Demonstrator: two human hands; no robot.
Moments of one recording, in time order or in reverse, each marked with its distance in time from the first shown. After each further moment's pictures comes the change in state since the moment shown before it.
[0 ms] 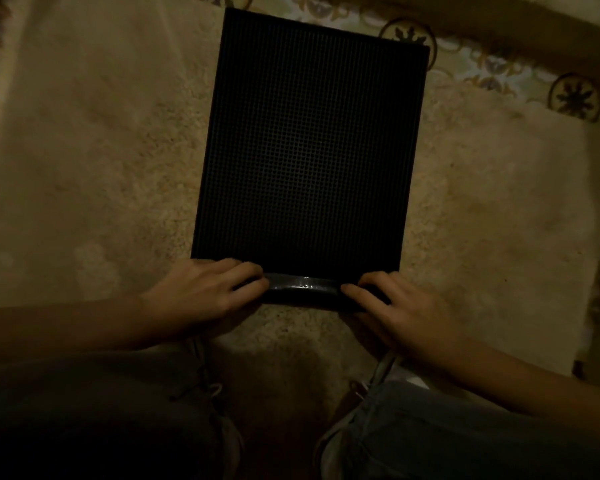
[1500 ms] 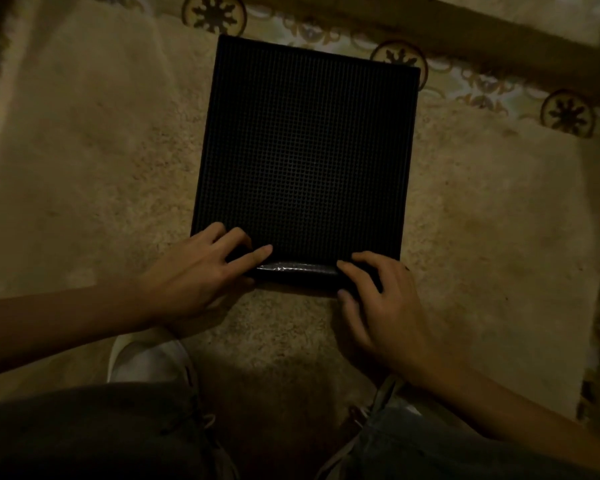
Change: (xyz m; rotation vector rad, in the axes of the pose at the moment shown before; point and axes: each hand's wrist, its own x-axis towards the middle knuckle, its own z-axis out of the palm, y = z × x) left_hand 0.026 -0.037 -0.010 -0.062 -0.080 -0.221; right_hand 0.039 -0.012 0.010 0.166 0.261 0.344
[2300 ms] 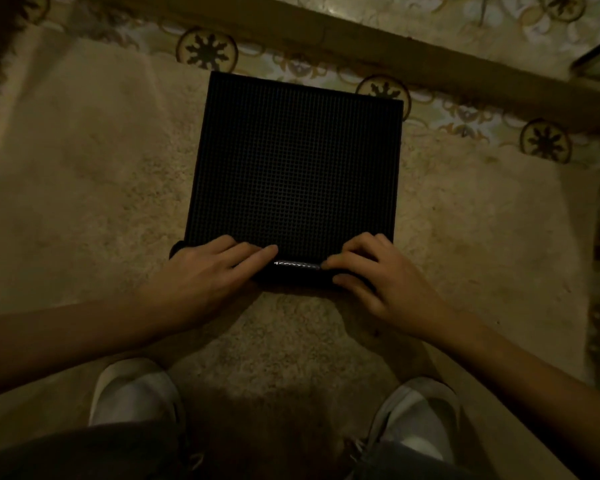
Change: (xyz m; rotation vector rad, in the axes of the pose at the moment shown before) left_hand 0.025 0.001 -0.020 0.076 0.113 0.001; right_hand 0.072 0.037 -0.034 0.219 -0.202 -0.186
